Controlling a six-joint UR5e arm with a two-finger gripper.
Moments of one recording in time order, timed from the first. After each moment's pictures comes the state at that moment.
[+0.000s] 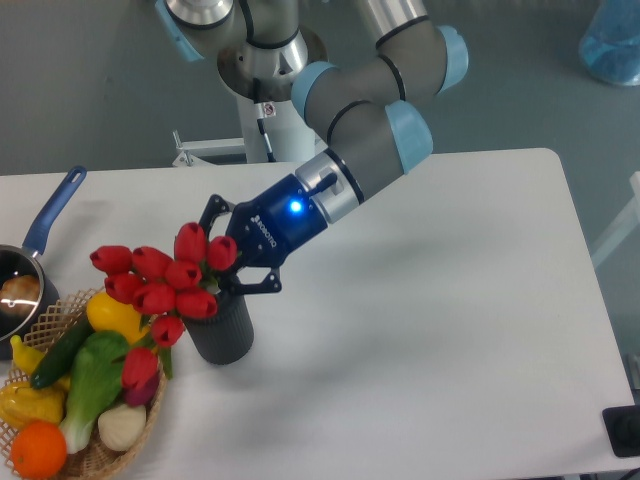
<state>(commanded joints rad) 2.51 -1.88 -1.81 -0.83 0.28 1.03</state>
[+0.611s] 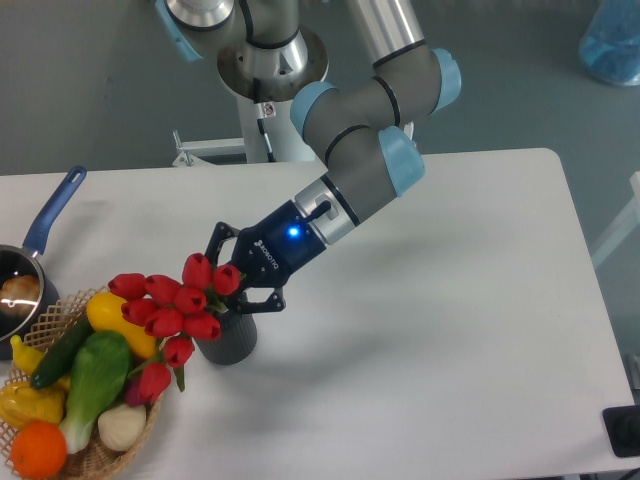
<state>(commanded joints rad) 2.52 -1.88 -1.88 -0.83 0.33 1.10</state>
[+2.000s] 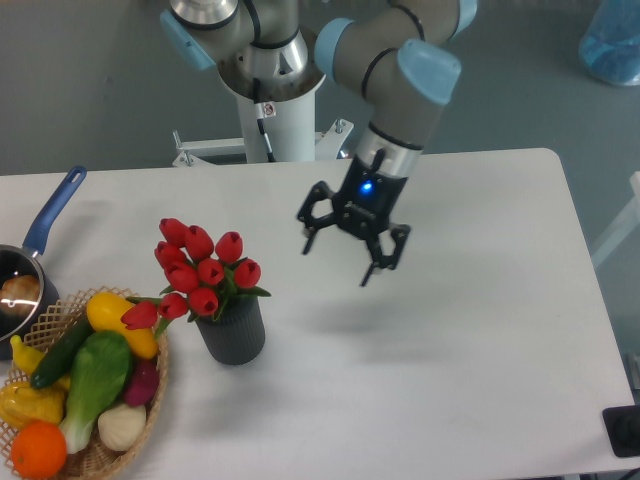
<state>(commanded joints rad) 2.74 -1.70 -1.91 -0.84 1.10 1.15</state>
